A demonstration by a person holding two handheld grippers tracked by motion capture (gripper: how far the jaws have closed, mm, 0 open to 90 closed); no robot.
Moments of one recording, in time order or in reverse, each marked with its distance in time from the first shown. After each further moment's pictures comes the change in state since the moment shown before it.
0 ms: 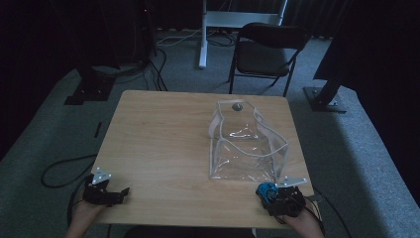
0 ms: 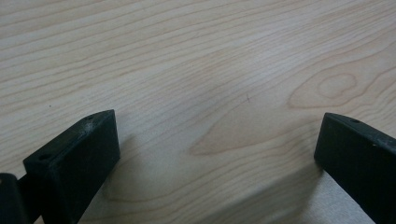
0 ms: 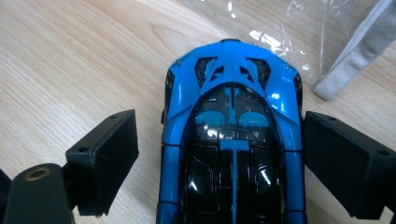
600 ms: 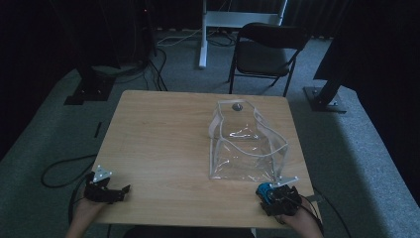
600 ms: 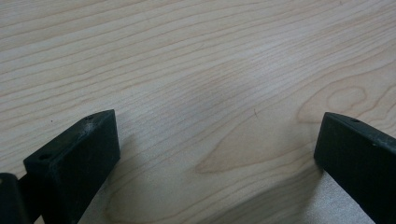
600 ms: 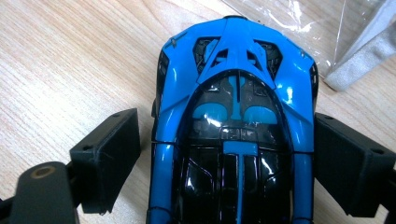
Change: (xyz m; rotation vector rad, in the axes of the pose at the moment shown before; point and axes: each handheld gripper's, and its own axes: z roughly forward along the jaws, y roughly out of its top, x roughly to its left) left arm 0.002 0.004 0.005 -0.013 -0.001 0.002; right arm 0.003 0.005 0.009 0.094 -0.035 -0.047
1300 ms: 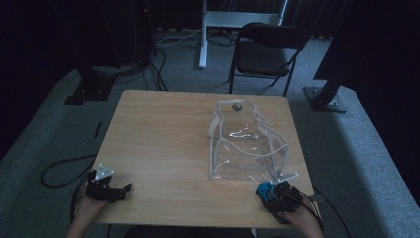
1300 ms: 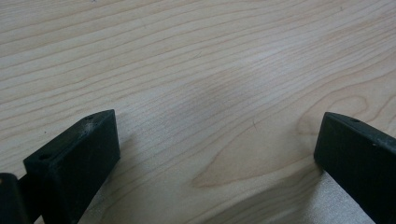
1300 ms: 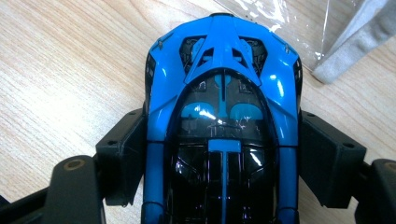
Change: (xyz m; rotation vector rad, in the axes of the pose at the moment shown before) left arm -0.001 0.005 0.004 0.000 0.001 0.001; right arm -0.003 0.007 -0.004 0.054 -0.009 0.047
